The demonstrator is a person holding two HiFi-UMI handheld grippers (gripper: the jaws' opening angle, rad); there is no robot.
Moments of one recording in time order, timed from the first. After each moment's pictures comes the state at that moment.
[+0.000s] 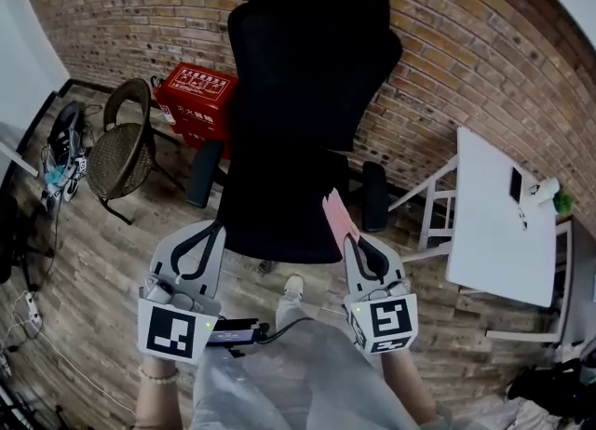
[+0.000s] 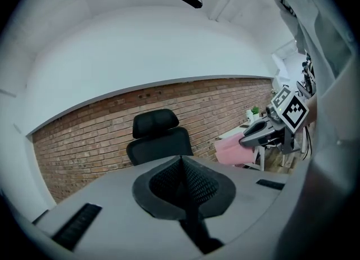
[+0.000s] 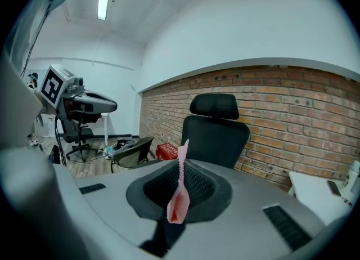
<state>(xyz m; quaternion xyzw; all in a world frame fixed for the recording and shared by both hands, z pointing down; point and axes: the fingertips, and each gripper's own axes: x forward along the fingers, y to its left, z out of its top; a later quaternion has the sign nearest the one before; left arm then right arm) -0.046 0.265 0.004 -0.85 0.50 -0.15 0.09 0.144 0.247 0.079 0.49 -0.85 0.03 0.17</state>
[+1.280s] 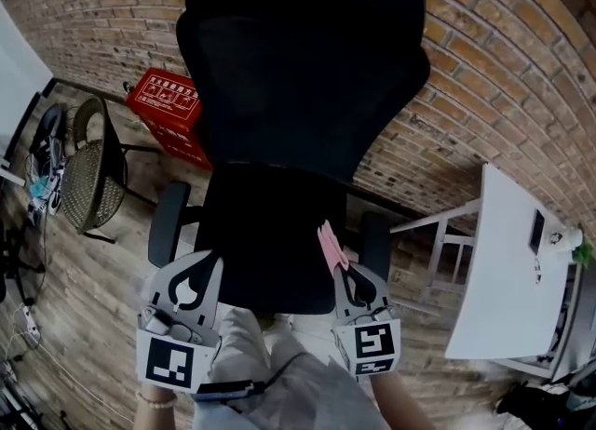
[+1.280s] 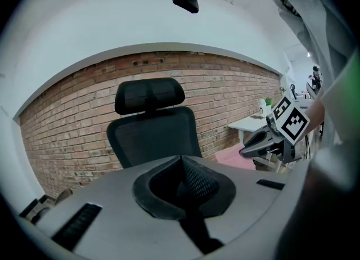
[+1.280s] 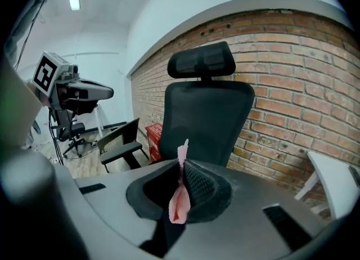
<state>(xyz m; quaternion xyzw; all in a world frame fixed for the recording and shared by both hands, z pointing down) 0.004 0.020 0.107 -0.85 0.47 -0.22 0.06 0.185 0.014 0.212 0.48 -0.83 0.12 0.24</state>
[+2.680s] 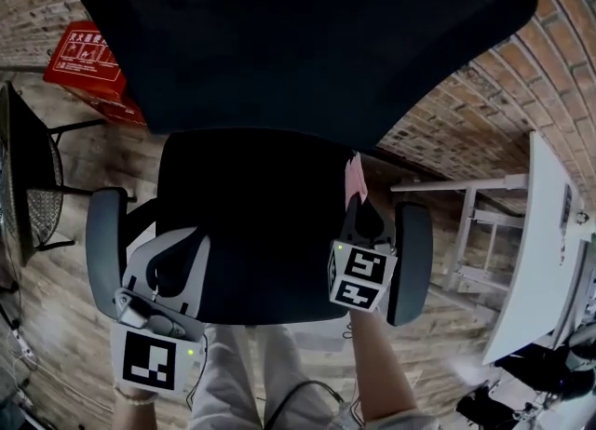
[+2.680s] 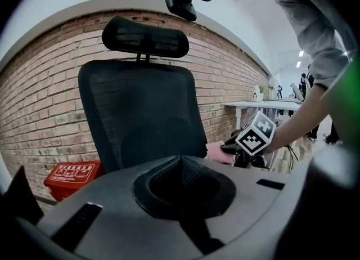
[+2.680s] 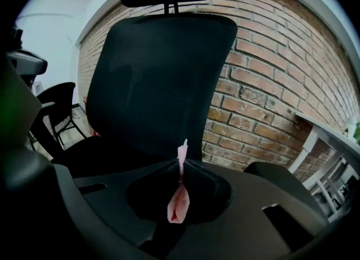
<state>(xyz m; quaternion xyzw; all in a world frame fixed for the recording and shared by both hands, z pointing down) -0.019 -0.118 0.358 -0.89 0.39 -0.24 -0.03 0.223 -0.167 0.484 0.67 -0.67 0.15 0.30</state>
